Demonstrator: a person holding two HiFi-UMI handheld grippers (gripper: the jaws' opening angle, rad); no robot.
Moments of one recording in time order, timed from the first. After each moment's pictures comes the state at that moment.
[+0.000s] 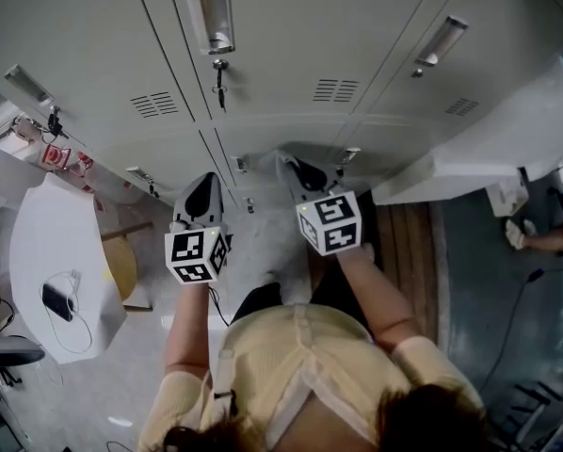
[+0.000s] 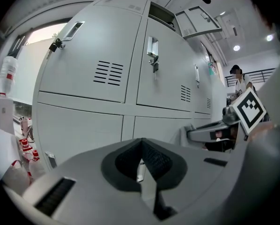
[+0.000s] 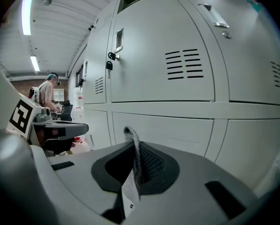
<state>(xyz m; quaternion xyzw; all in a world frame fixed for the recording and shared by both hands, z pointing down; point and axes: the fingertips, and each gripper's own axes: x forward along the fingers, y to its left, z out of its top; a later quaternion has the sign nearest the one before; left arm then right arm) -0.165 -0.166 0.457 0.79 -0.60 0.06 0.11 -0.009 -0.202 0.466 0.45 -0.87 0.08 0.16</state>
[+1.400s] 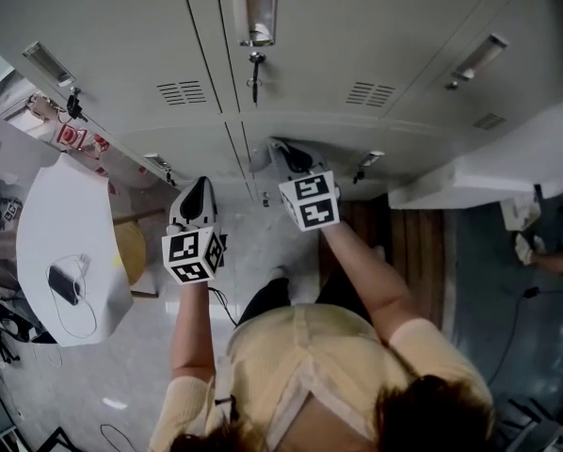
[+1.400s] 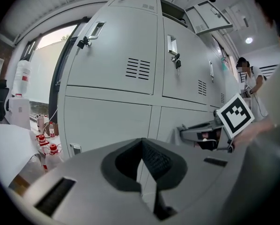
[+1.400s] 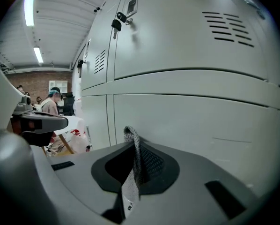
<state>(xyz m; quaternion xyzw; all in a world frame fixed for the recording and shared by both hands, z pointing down) -0.234 -0.149 0.487 0.74 -0.66 0.08 0.13 -0.085 -0.239 0.504 0.43 -0.88 0.08 0.20</state>
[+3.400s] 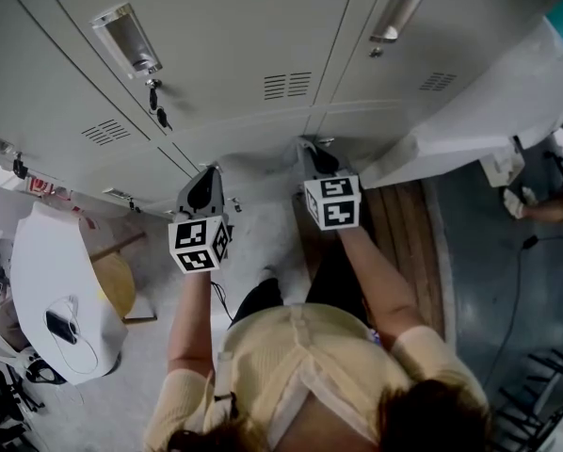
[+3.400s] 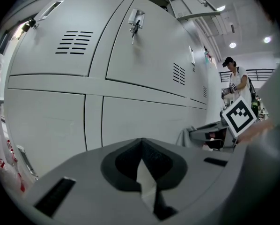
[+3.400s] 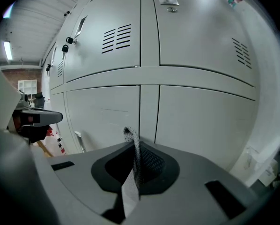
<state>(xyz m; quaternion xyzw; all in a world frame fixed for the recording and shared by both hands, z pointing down) -0.098 -0.211 0.493 0.81 -0.56 0.11 0.13 0.115 -0.253 0.525 0.57 -0.78 0.11 0.21</state>
